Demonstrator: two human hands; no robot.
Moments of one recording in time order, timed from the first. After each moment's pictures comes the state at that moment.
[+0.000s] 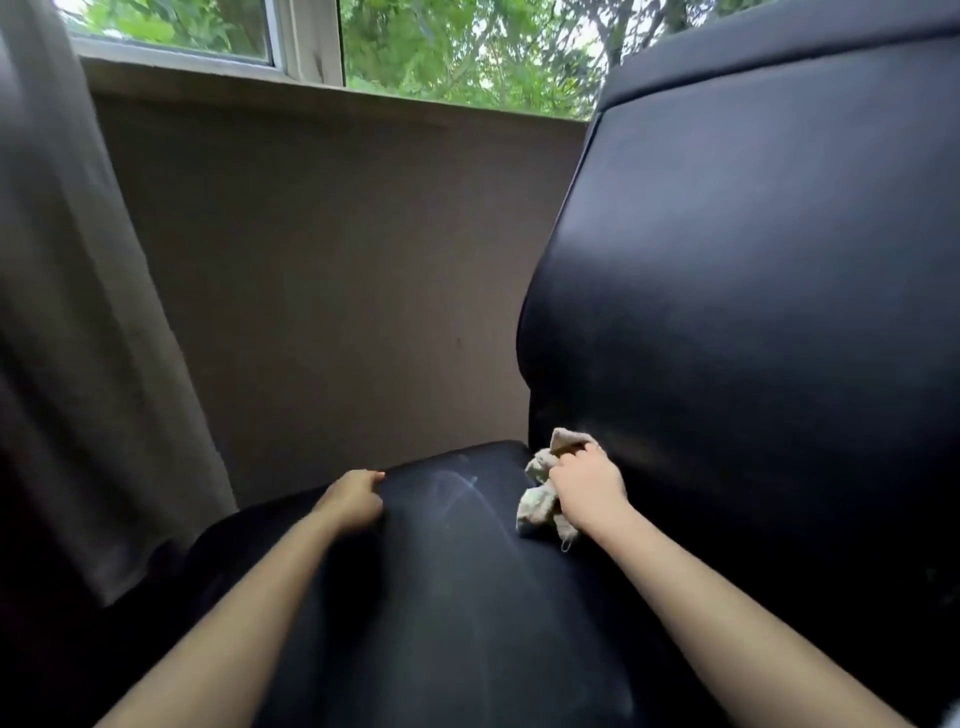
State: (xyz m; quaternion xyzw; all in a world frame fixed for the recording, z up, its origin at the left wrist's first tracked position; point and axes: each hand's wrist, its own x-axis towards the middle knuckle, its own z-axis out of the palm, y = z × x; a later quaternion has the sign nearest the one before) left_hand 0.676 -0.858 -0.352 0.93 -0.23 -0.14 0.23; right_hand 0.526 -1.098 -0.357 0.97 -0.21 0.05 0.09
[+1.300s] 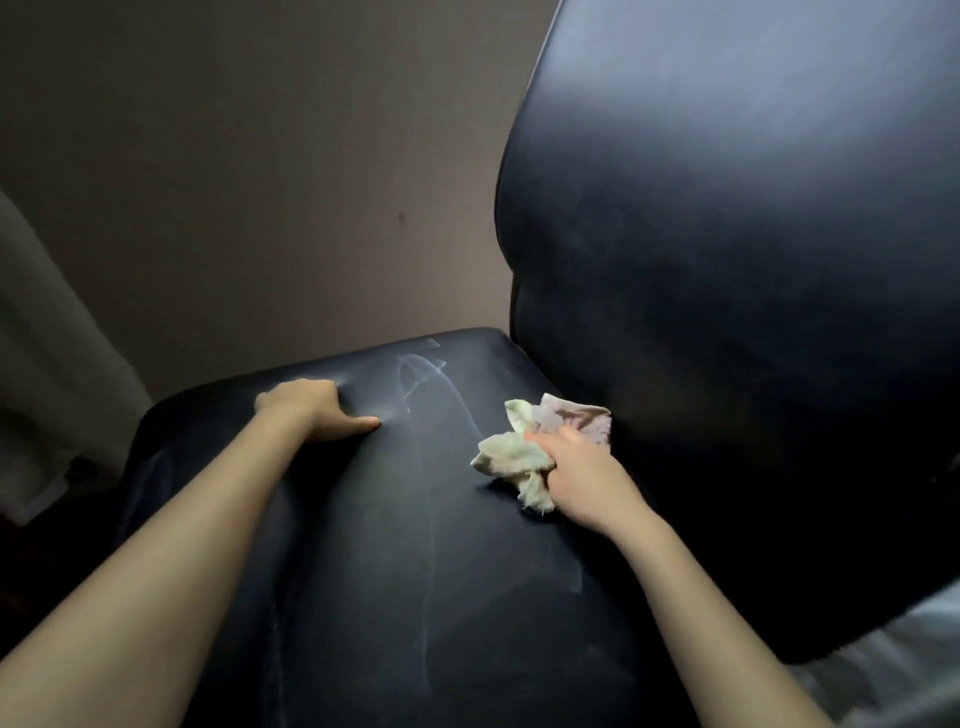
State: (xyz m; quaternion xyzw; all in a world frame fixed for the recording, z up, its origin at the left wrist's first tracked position) left_hand 0.667 -0.874 -0.372 0.96 -0.25 -0.13 -0.02; right_hand 0.423 -1.044 -0.400 0.94 -0.28 0.02 -0.19
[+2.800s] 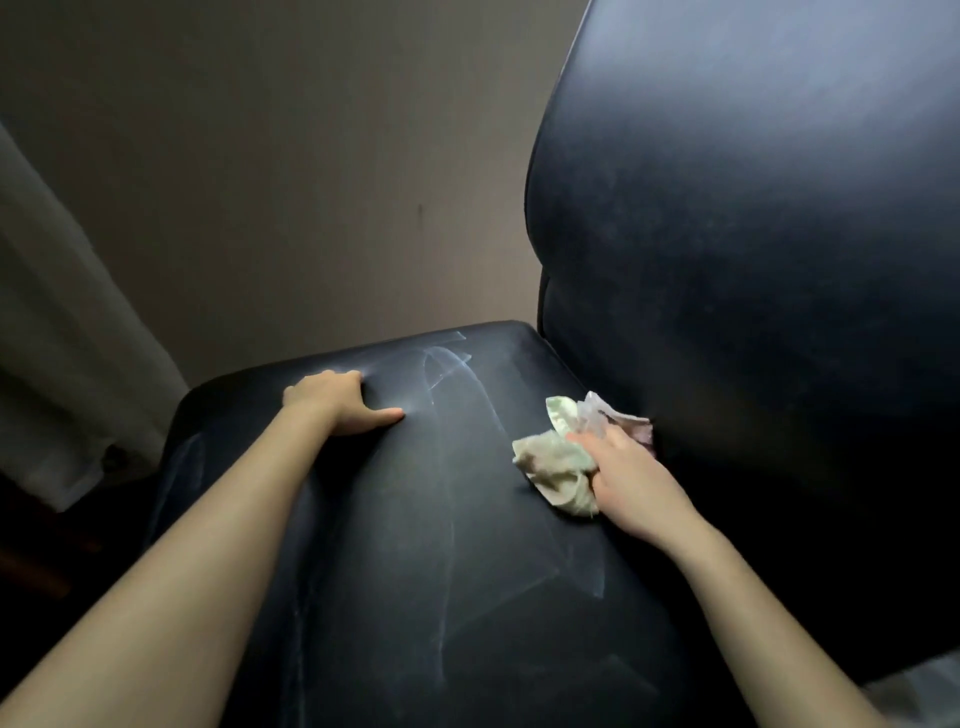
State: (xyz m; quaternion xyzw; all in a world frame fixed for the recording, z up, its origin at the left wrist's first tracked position) left_hand 0.669 -0.874 -0.380 0.96 -0.27 -0.11 -0.01; right_hand 0.407 -1.052 -0.407 0.94 -0.29 0.01 -0.18
